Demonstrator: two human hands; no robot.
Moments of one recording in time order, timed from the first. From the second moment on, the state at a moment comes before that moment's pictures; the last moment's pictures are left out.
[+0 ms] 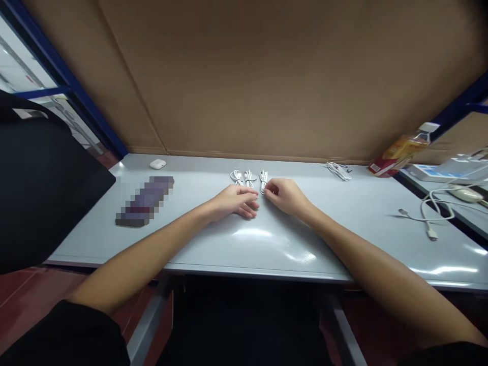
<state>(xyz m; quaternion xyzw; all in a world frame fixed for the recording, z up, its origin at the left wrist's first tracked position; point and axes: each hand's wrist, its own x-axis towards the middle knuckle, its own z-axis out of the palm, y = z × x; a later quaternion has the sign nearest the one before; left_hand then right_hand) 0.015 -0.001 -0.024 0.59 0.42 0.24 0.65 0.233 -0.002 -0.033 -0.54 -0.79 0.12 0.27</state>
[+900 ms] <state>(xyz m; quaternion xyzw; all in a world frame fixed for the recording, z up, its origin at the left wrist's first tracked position) 0.018 0.007 -0.032 0.55 0.30 0.39 0.67 0.214 -0.024 -0.027 -0.45 -0.79 0.01 0.41</state>
